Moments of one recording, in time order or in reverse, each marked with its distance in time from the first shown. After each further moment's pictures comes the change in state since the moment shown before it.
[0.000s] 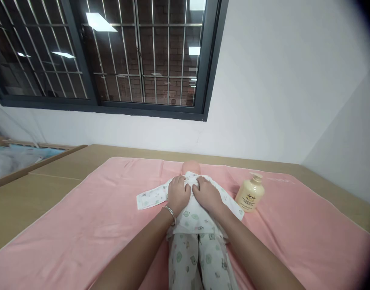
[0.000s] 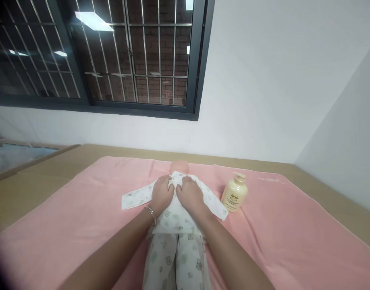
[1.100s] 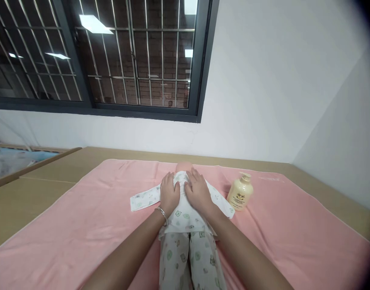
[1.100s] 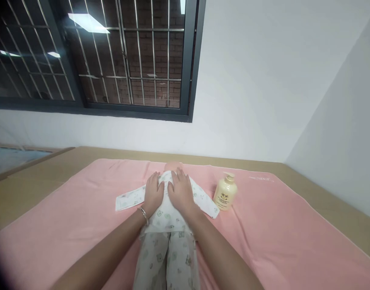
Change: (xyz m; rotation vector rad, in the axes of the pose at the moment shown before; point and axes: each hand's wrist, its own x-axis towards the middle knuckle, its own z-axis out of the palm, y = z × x) left_hand 0.001 -0.006 -0.001 -0.137 0.116 -0.051; right_hand -0.002 -0.005 -0.002 0.056 0.070 -0.150
